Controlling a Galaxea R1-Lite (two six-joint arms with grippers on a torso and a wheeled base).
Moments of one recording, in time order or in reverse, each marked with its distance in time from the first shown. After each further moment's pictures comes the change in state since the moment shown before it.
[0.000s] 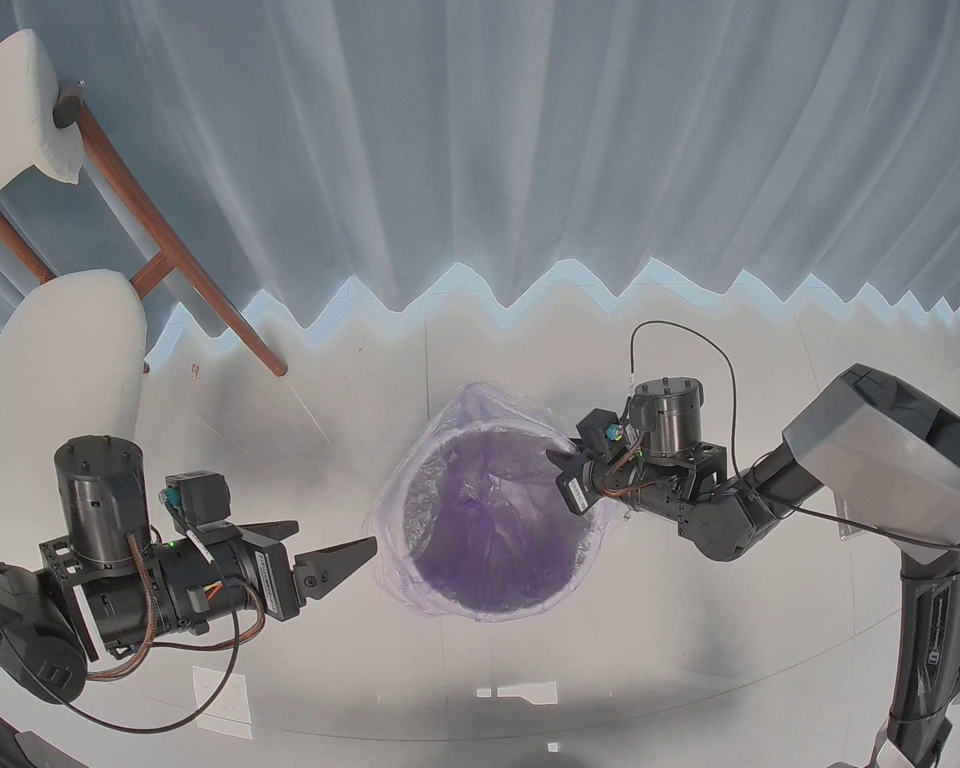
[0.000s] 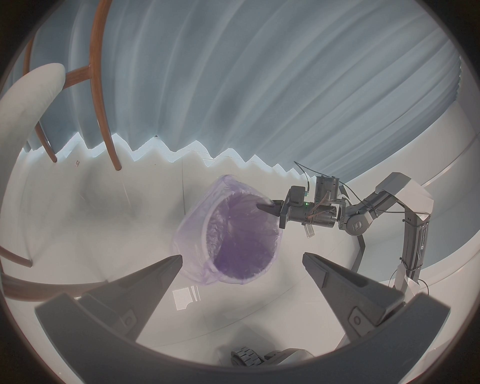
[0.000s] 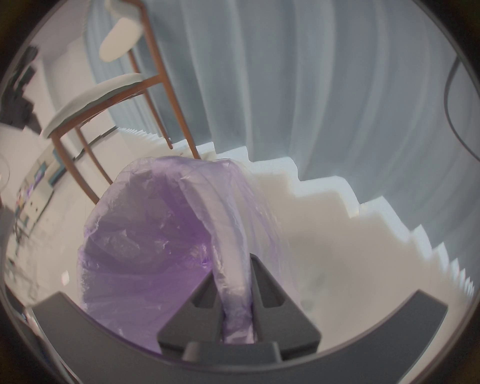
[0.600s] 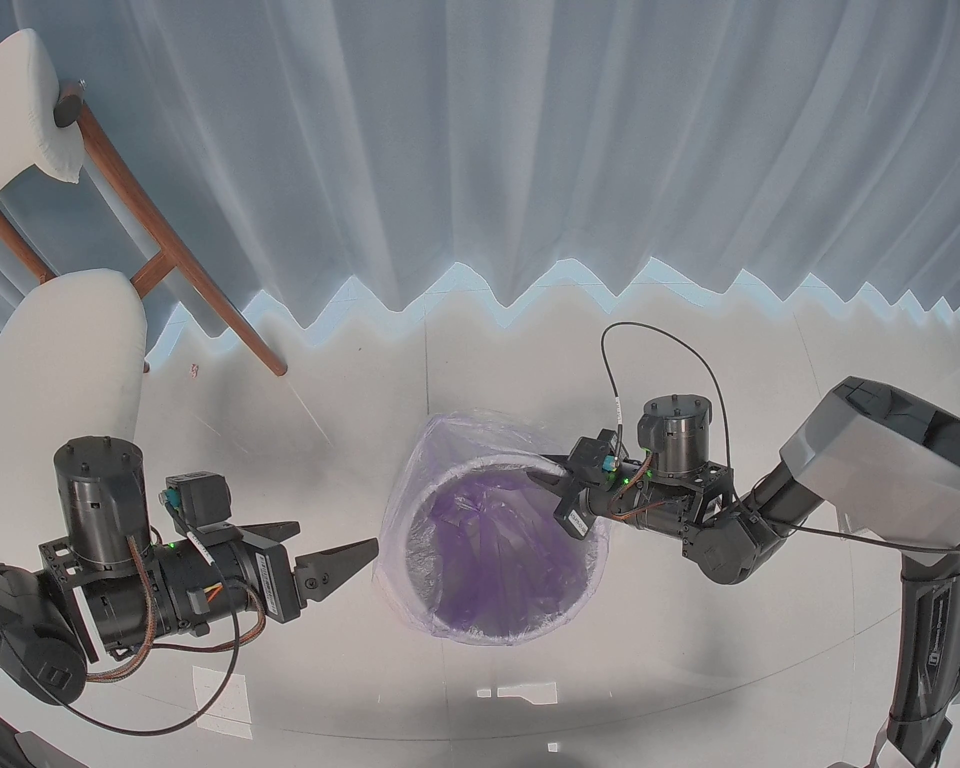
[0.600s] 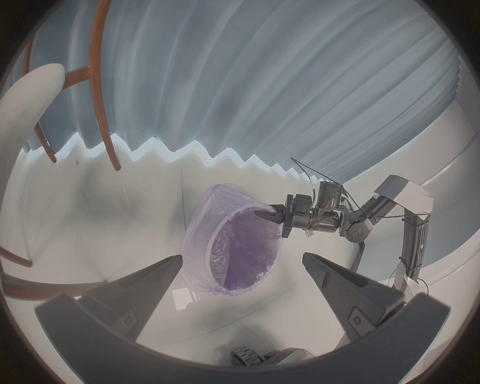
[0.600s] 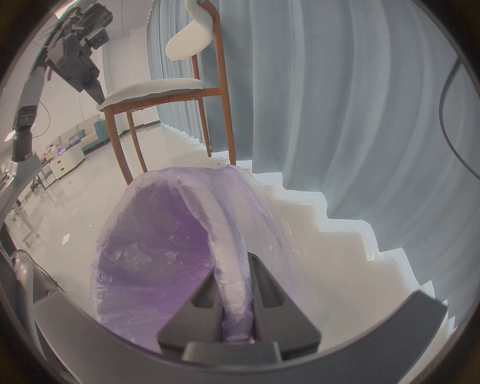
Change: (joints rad) left arm -0.004 -0.002 0.002 0.000 -0.001 0.001; right arm 0.010 -0.001 0.108 -0.146 0.198 -0.230
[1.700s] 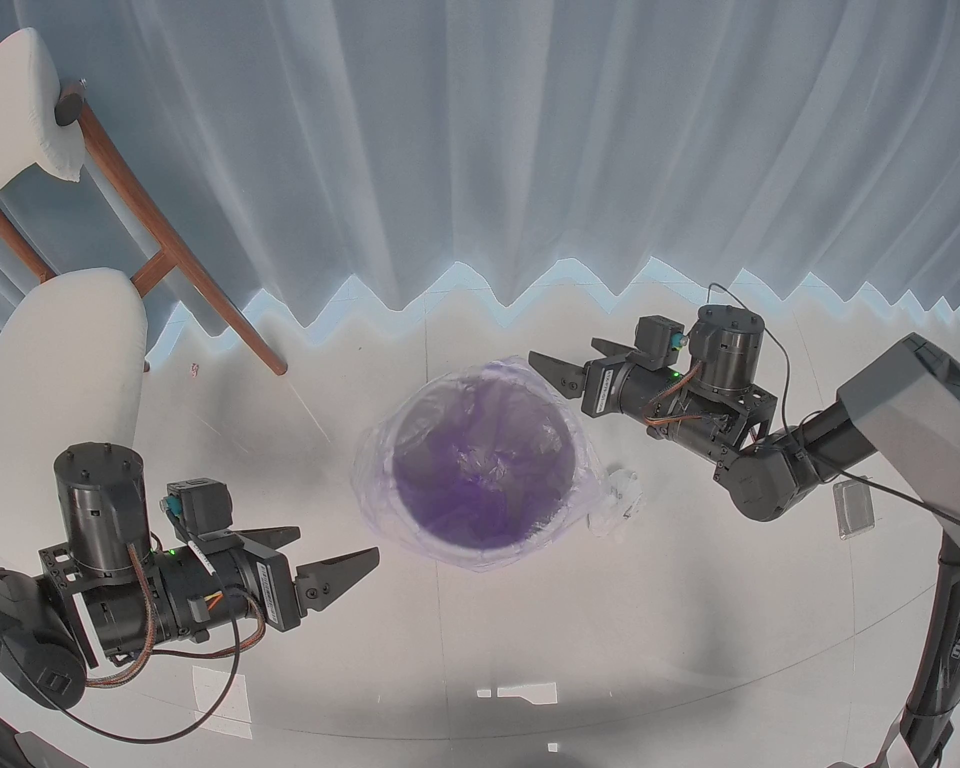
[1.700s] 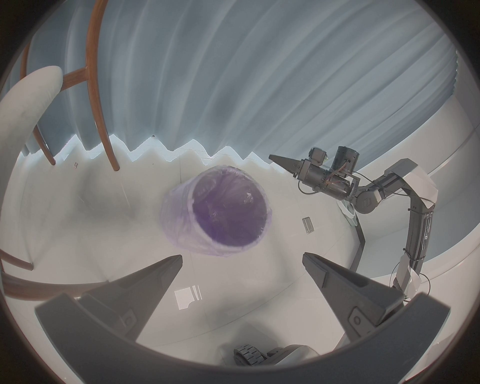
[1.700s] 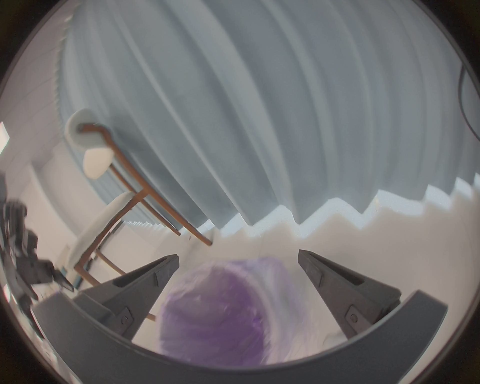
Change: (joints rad) left arm -0.009 -0.006 0.014 0.000 0.004 0.021; right arm -0.063 -0.116 -0.129 -0.030 -0.054 0.747
